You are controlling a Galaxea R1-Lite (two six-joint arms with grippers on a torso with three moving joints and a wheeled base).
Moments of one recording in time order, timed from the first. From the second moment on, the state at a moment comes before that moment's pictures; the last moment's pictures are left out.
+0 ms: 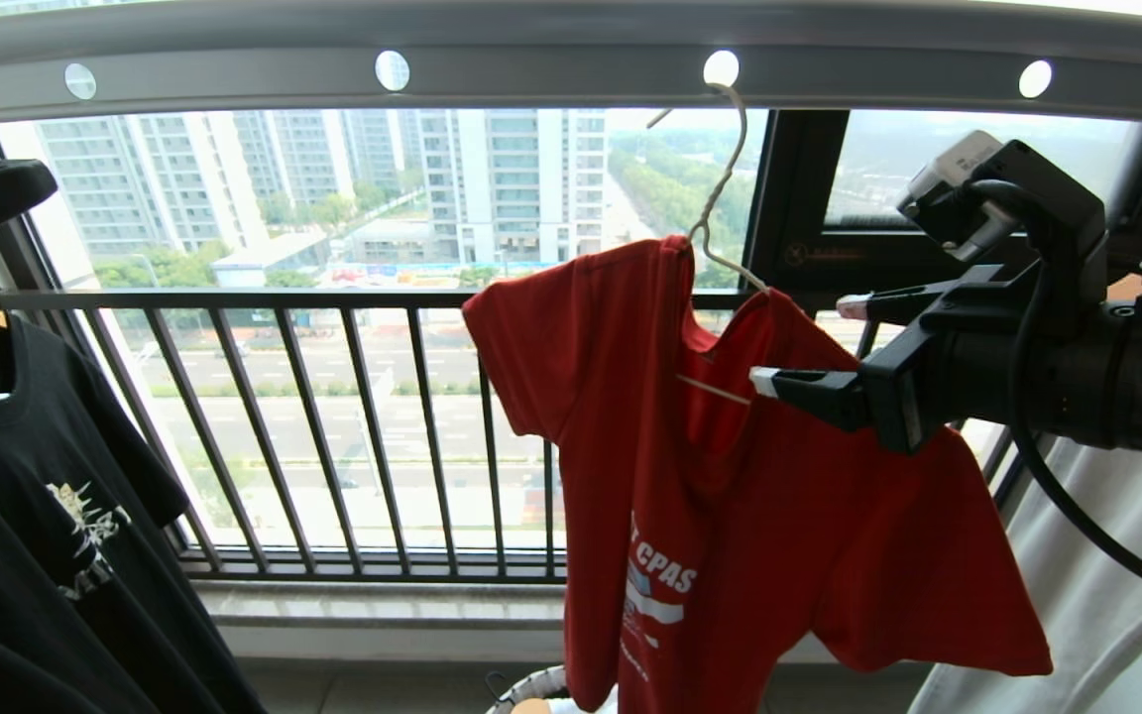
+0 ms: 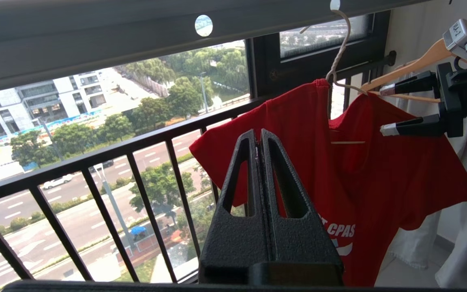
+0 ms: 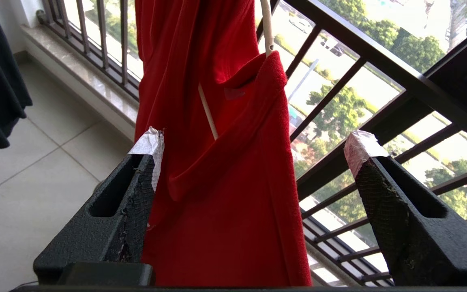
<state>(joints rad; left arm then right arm) -0.19 0.90 -0.88 -0.27 -0.42 0.01 0.56 1.42 -1.11 -0.05 -0.08 -0.27</state>
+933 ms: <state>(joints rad) -0.19 0.90 -0.88 -0.27 -0.42 -0.01 0.56 1.51 -1.20 0.02 0.00 -0.28</state>
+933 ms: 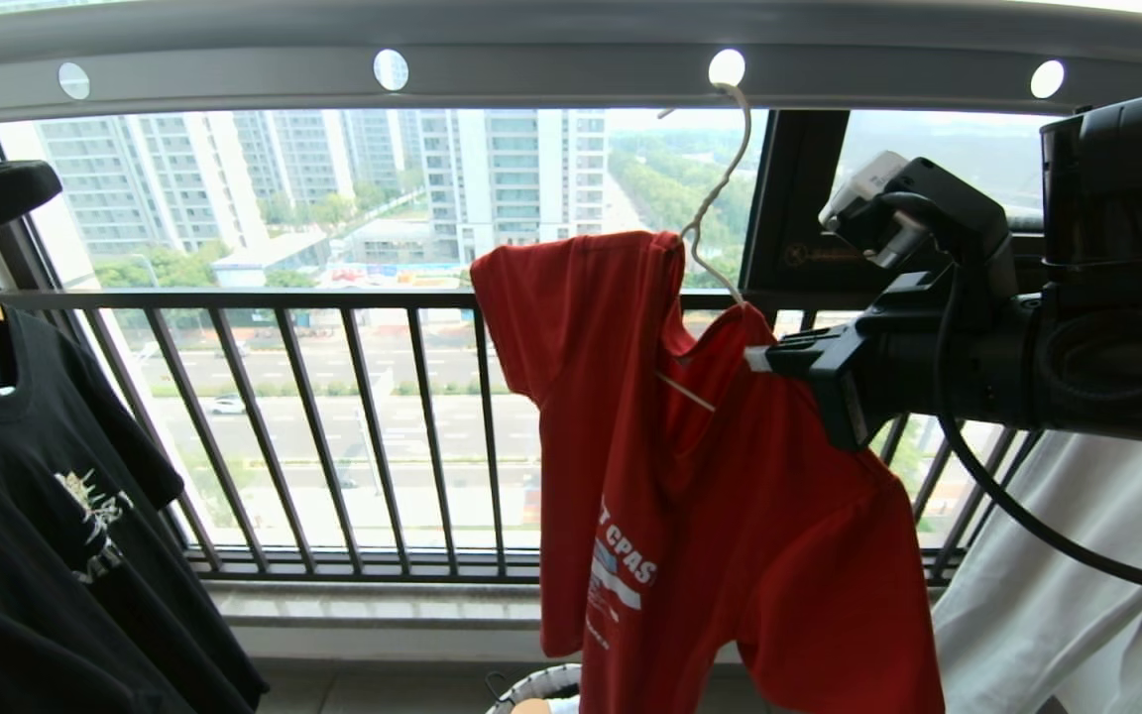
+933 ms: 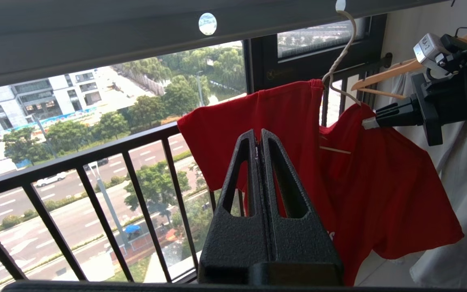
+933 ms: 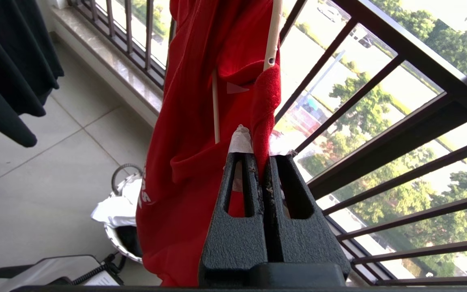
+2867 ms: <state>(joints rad) -0.68 1.72 -1.36 -0.26 -0.19 -0.05 0.56 1.42 -1.18 0.03 0.01 -0.29</state>
